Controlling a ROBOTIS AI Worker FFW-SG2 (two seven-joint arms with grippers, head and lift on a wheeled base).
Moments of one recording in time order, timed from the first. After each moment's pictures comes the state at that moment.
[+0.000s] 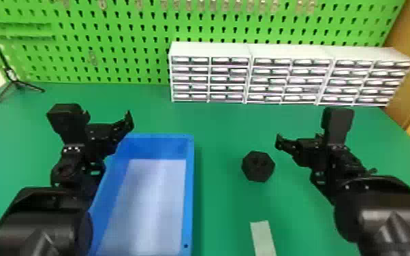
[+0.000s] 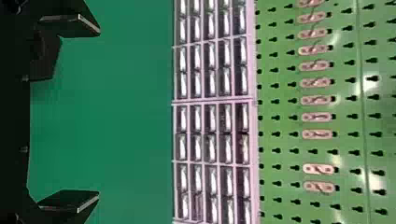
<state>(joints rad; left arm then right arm) -0.07 0.08 0.00 -1.67 0.13 0.12 0.01 -0.15 -0.10 -0.02 -1.71 -0.12 0.60 0.04</state>
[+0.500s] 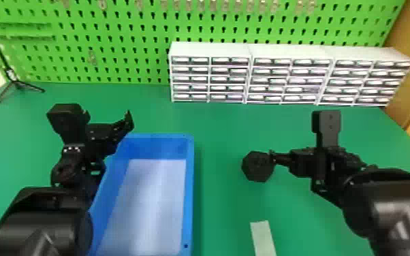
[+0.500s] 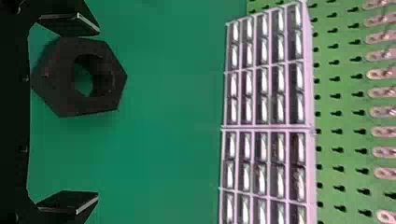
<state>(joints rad) -0.07 0.08 0.00 -1.67 0.13 0.12 0.01 -0.16 -0.15 0.03 -1.82 -0.16 0.93 0.11</state>
